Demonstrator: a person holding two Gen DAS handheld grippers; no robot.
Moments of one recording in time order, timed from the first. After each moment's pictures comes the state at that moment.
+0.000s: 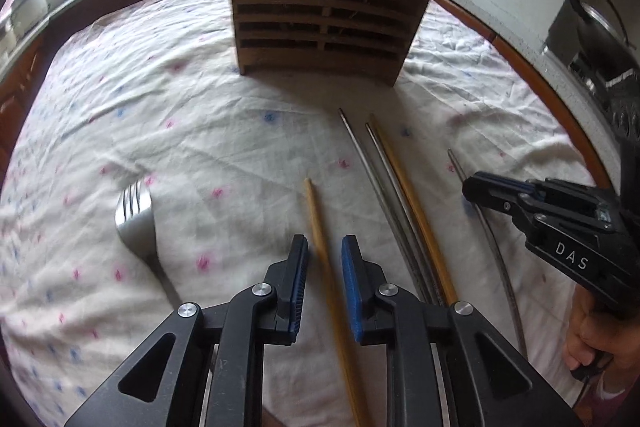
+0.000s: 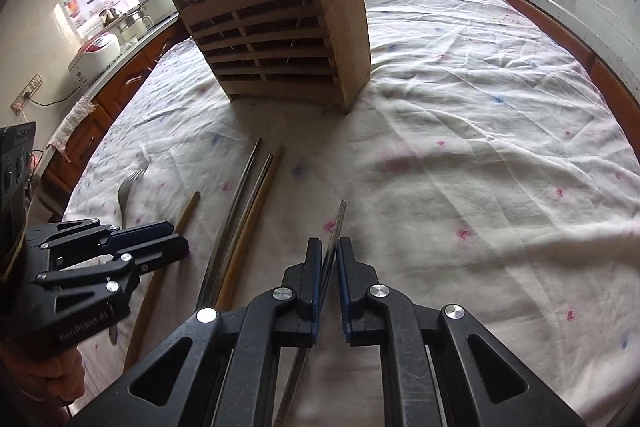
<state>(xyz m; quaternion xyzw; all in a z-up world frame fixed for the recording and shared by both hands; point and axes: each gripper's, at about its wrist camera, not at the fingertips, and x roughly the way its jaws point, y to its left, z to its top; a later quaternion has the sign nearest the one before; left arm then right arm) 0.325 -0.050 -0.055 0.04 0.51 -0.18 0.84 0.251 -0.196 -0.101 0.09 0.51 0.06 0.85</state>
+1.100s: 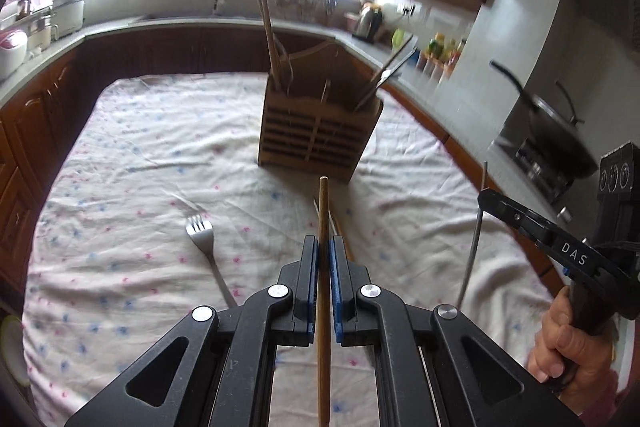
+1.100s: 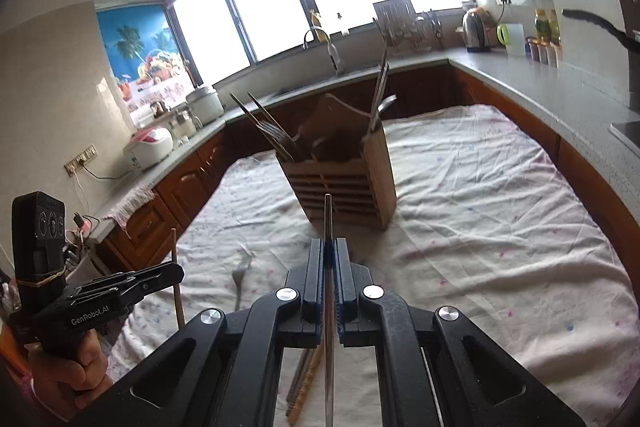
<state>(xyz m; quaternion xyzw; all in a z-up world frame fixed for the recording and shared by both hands) 0.209 0.028 0.059 -0.07 0.37 -0.20 0.91 0.162 -0.210 0.040 0.15 0.32 0.10 0.93</state>
